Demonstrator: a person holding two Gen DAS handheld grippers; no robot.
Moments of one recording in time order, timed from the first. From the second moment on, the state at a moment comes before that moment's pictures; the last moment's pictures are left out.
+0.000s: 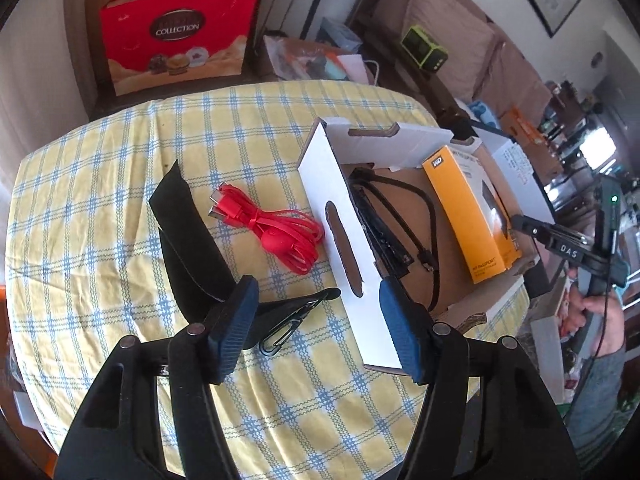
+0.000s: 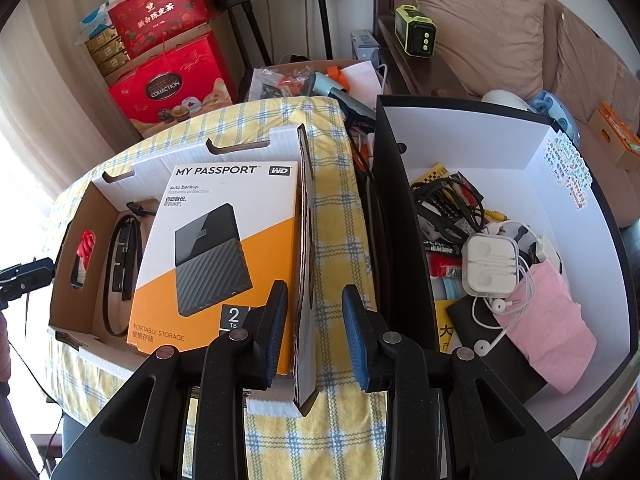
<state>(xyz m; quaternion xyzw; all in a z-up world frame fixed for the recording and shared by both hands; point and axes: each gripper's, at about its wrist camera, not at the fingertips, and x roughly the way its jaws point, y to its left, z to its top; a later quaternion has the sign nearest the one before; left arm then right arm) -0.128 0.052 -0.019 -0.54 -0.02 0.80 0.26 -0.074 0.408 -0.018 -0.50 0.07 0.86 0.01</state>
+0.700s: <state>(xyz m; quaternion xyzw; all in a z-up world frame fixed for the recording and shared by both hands) -0.131 0.042 -0.031 -0.55 -0.01 0.79 0.26 -0.073 0.408 -0.018 -0.50 0.08 0.86 0.01</state>
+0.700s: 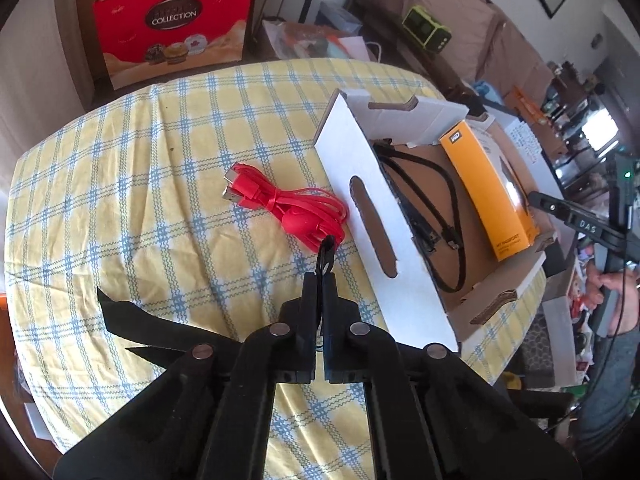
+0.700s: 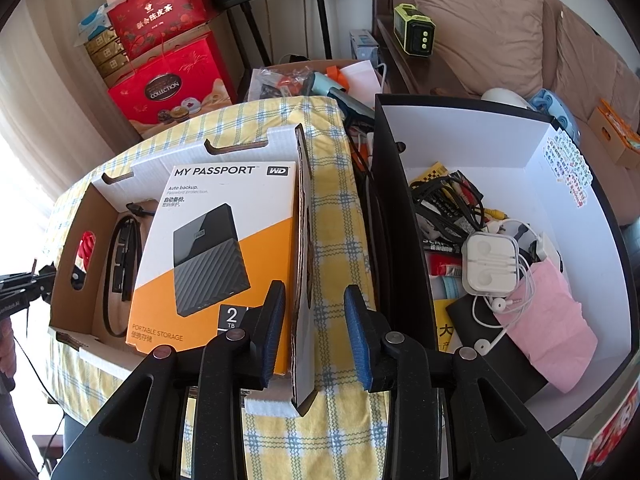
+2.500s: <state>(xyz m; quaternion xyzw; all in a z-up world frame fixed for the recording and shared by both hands) -0.146 0.144 0.003 -0.51 -0.13 0.79 0.30 -0.073 0.408 -0.018 -0.50 0.07 0.86 0.01</state>
